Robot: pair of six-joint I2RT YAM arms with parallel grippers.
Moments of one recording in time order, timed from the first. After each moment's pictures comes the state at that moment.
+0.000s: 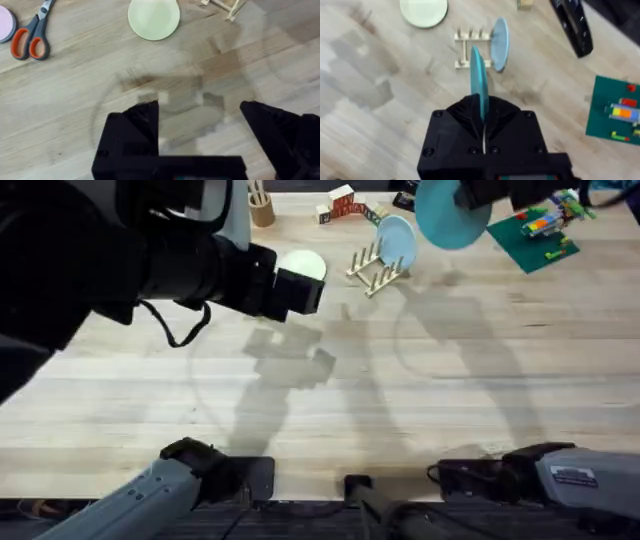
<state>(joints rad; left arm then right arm) -0.40 1.05 1.16 -1.03 0.00 -0.06 0.22 1.45 1.68 -1.14 -0.17 -0.38</state>
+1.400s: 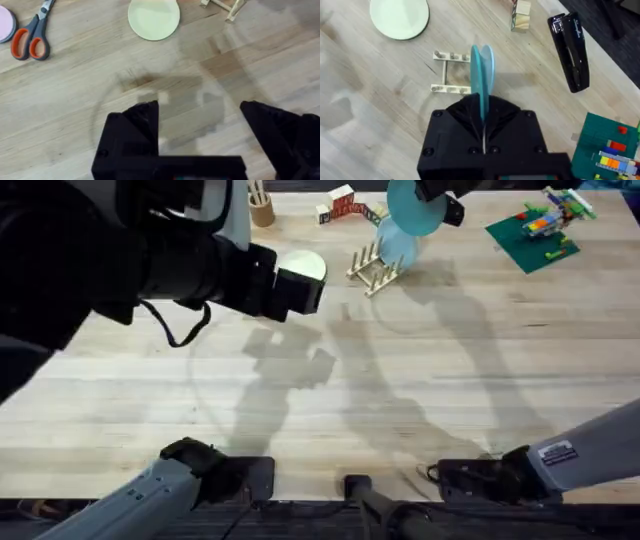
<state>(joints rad) -0.40 1.05 1.16 -1.03 0.00 -0.06 0.23 1.78 1.83 -1.03 -0.16 -0.51</state>
